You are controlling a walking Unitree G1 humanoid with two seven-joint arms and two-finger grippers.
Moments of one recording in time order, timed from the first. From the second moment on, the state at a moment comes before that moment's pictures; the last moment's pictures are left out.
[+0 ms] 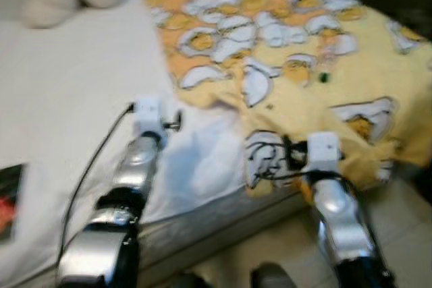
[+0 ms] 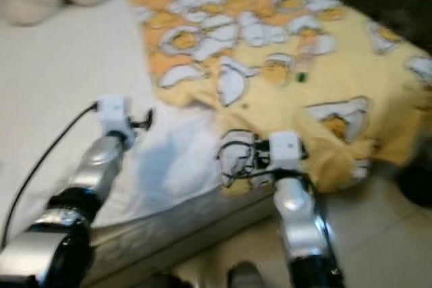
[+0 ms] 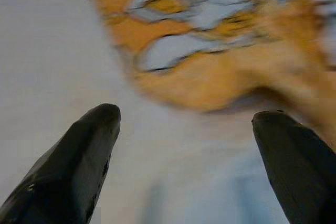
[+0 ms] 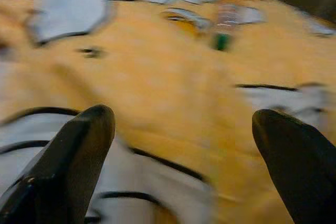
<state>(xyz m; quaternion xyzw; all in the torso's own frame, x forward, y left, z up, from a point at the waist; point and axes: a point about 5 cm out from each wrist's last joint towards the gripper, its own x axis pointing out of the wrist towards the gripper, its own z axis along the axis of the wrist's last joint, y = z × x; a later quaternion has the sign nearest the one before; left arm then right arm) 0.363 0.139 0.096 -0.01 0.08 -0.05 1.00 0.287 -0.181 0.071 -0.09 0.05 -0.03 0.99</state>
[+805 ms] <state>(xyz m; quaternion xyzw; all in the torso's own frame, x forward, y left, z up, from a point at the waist) 0.359 0.159 0.092 0.03 0.08 0.00 1.00 0.284 -0.164 0.062 -0.08 0.07 -0.01 0.99</state>
